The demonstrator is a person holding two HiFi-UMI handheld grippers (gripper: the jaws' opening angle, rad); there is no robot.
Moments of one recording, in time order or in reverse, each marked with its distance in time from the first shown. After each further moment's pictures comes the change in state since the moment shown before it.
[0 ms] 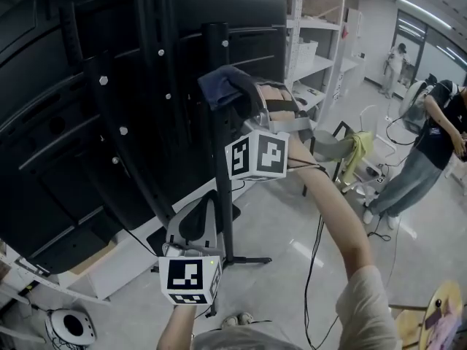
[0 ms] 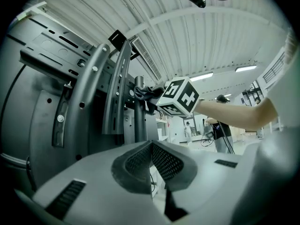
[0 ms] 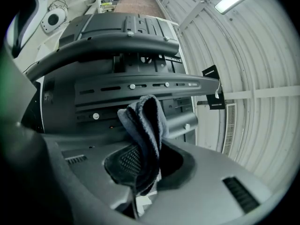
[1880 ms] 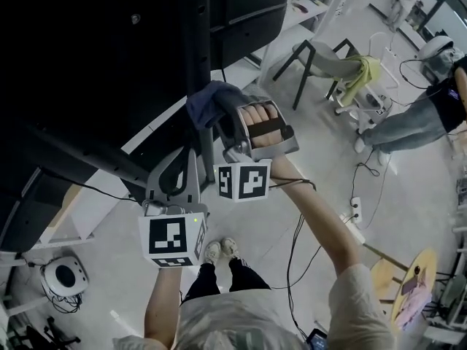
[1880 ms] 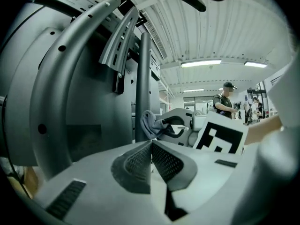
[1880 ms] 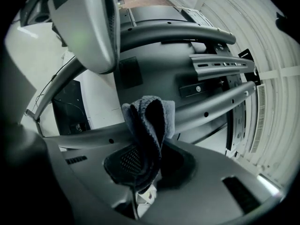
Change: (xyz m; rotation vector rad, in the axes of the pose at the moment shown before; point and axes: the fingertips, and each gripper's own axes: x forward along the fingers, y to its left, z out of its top) left arm 0.043 0.006 -0.148 -0.079 0.224 0.005; right arm -0.092 0.279 -0.064 0.039 0.111 0.342
